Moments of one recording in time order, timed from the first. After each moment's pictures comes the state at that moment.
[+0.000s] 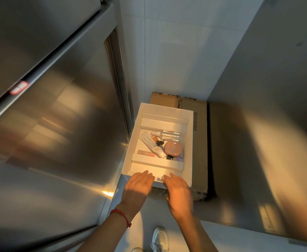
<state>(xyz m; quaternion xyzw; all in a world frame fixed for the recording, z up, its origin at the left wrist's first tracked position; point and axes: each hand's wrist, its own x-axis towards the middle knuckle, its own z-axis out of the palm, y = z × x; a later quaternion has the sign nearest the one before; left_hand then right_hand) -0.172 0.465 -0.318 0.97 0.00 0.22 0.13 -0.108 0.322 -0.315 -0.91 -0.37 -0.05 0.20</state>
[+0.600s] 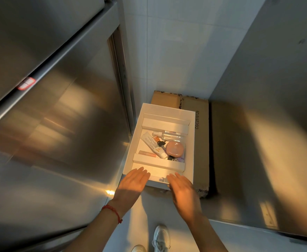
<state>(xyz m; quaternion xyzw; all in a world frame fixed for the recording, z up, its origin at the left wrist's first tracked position) -0.201 0.483 -0.318 0.98 -0.04 0.19 0.06 -0.119 0.298 -0.322 -0.88 -0.42 -0.09 0.19</state>
